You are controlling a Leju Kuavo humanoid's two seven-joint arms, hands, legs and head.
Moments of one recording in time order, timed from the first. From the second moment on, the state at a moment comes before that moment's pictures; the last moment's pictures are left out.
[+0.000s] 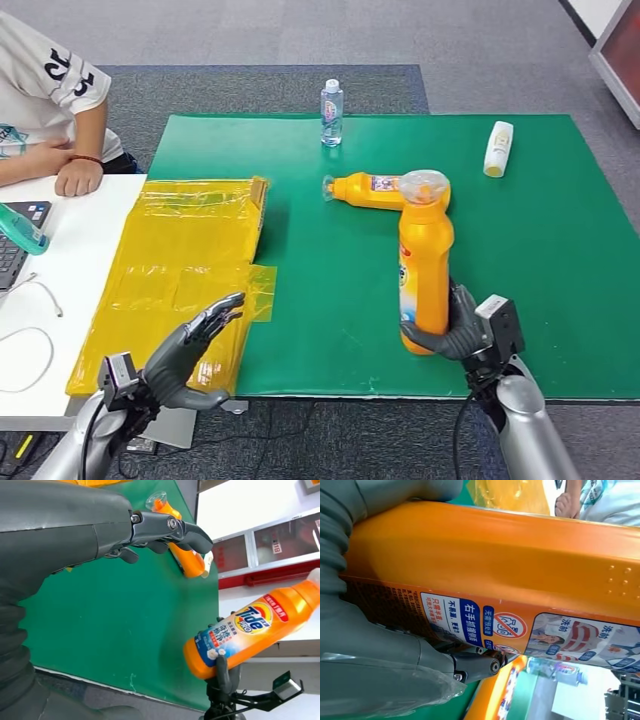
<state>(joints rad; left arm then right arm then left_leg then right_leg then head) -0.05 0.22 -0.27 -1.40 -0.02 -0.62 -0.70 -0.19 -0.05 0.15 -1.24 0.10 0.36 -0.49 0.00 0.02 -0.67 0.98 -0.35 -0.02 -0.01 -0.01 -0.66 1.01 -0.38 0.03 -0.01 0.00</state>
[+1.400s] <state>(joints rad) -0.44 0.21 -0.34 -1.11 0.07 -0.93 -0.70 -0.24 0.06 0.57 -1.25 0.51 0.02 -0.54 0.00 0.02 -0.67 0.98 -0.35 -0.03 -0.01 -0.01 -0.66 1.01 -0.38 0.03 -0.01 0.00</state>
